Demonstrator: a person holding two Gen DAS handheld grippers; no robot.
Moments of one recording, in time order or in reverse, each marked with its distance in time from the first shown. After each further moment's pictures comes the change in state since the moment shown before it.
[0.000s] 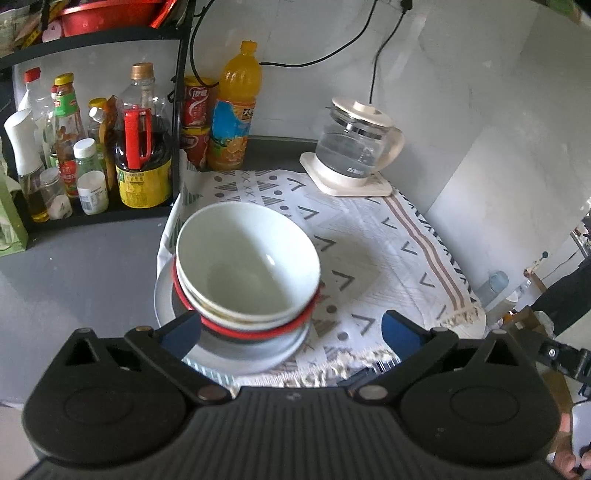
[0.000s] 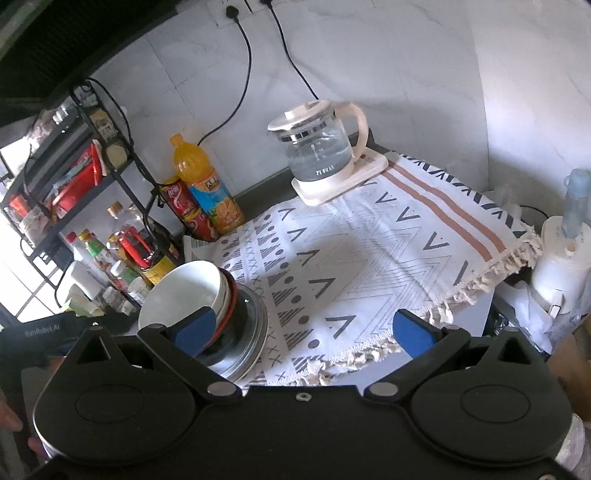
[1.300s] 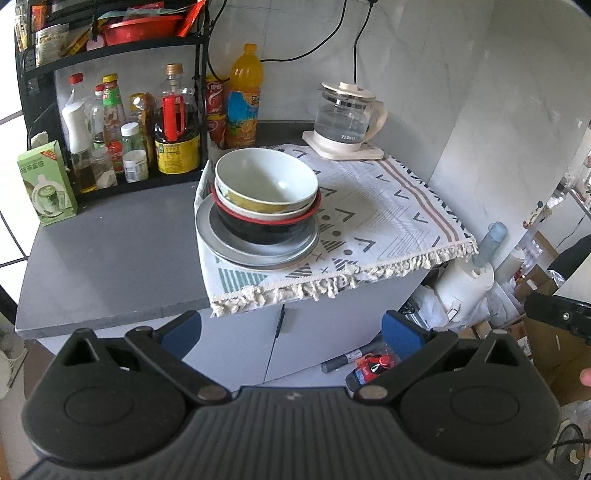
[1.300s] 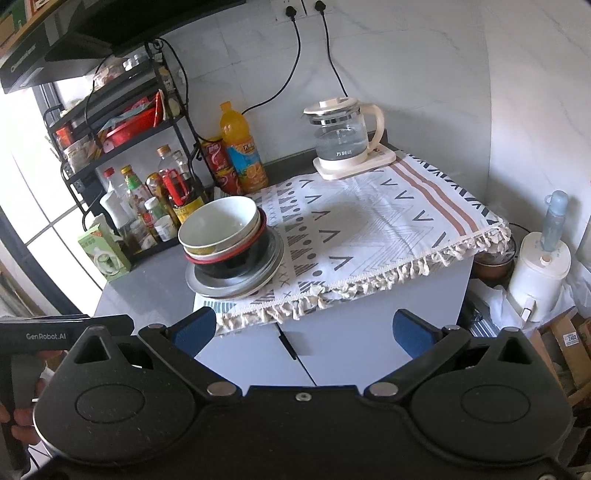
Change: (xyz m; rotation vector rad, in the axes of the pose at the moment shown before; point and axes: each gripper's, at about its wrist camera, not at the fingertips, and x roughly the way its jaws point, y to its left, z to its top) left arm -0.099 -0.012 -0.121 0.087 -0.019 0.073; right arm -0.104 0.026 -0.086 -0.165 0.017 -0.014
